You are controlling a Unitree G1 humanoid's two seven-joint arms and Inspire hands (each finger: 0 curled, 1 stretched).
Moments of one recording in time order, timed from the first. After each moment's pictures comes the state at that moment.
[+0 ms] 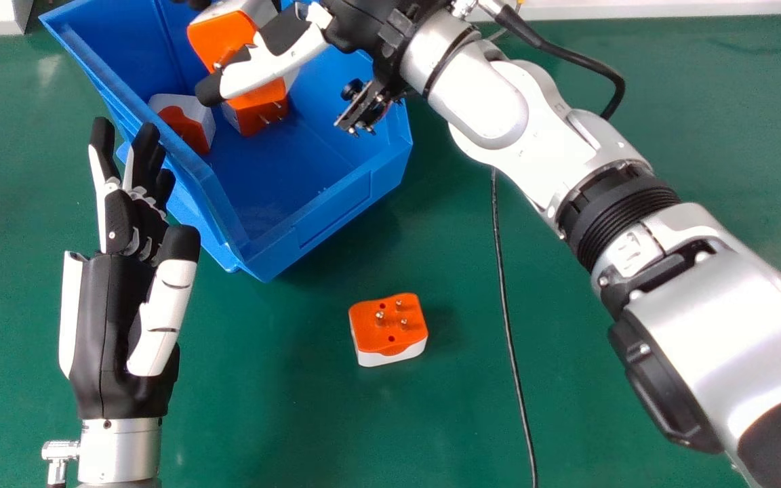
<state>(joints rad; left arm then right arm) 0.02 0.08 0.21 0.51 -0.29 -1.00 -0.38 -1.28 -0.01 0.29 1.24 -0.49 -0.68 -0.05</state>
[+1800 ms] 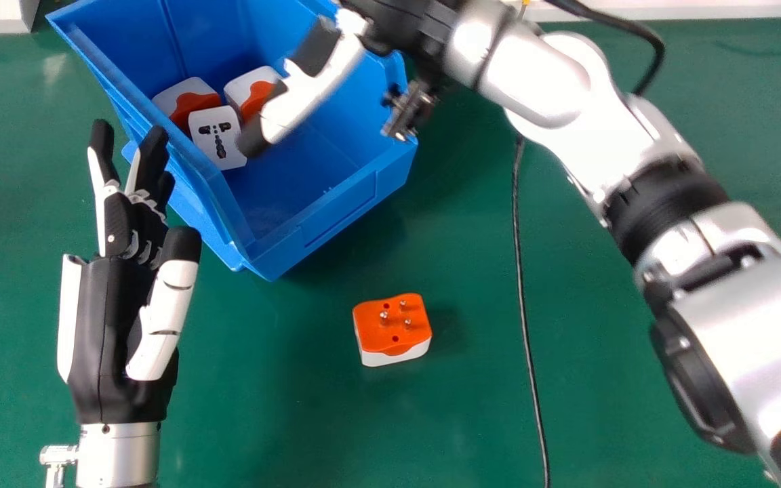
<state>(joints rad) 0.04 0.08 0.22 0.50 -0.29 -1.00 -0.37 -1.11 -0.17 0.23 1.05 -0.32 -0.89 0.29</state>
